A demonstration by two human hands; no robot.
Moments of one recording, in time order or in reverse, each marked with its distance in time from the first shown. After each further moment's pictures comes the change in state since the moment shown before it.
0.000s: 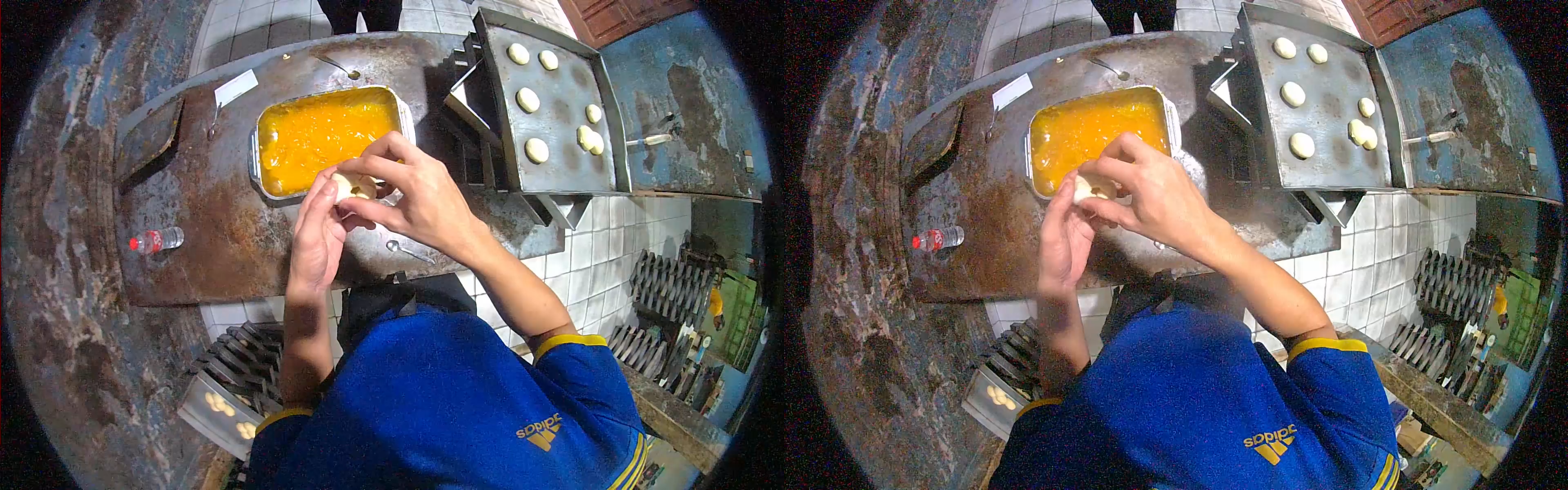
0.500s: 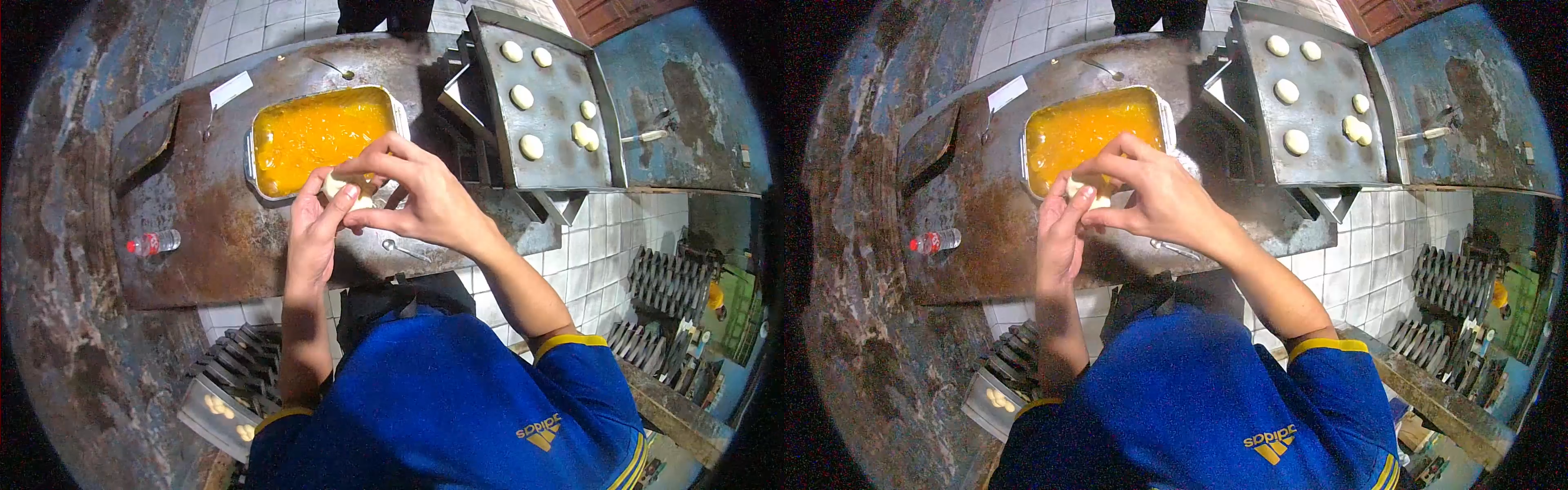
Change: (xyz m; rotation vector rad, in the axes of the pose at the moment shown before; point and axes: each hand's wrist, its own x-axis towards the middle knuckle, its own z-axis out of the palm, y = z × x) left_hand 0.002 -0.001 0.003 0.247 0.042 0.038; right_hand -0.001 -0.018 -0.022 0.230 -0.008 0.101
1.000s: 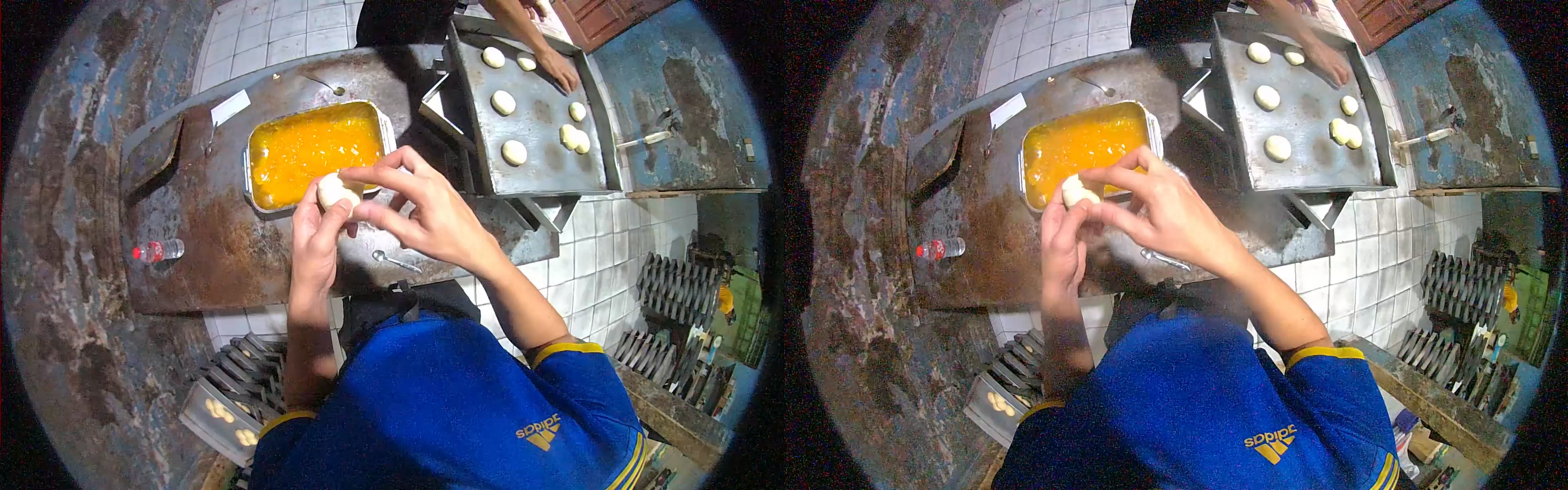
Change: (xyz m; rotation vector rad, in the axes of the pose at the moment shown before) left_hand -0.007 -0.018 0.049 0.082 -0.011 0.107; right_hand -0.041 0.008 -0.050 0.130 -0.097 0.114
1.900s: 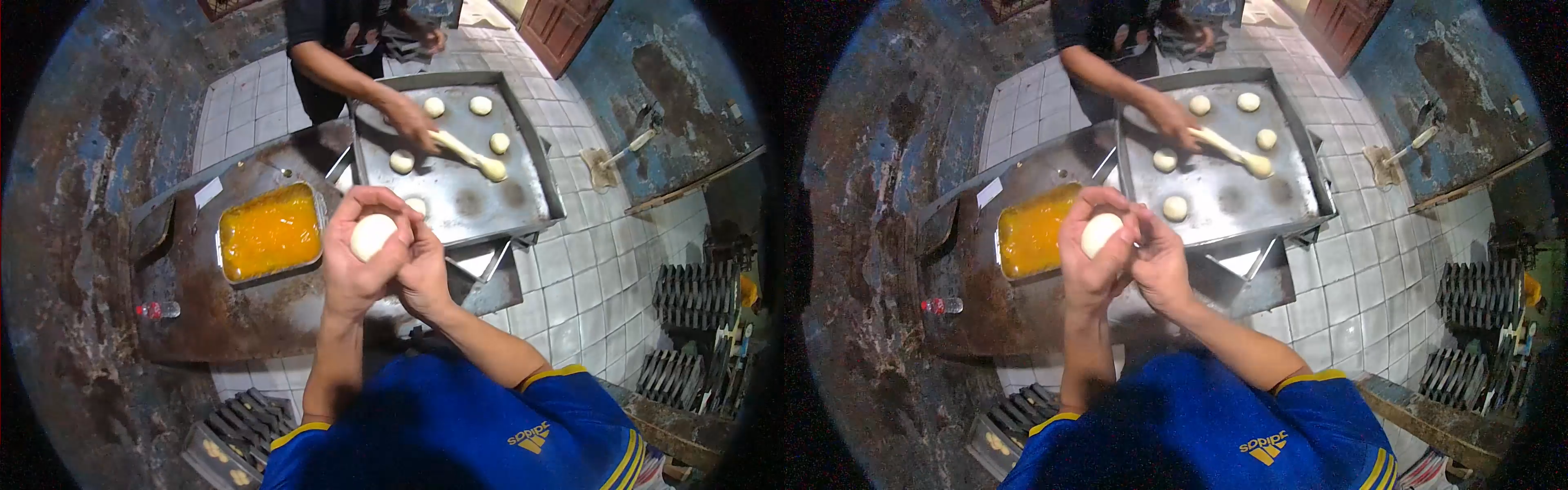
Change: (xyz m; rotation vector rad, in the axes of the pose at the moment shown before) left_hand 0.032 -0.024 0.307 -0.060 -0.293 0.242; right_hand -0.113 0.077 -0.129 1.045 0.634 -0.240
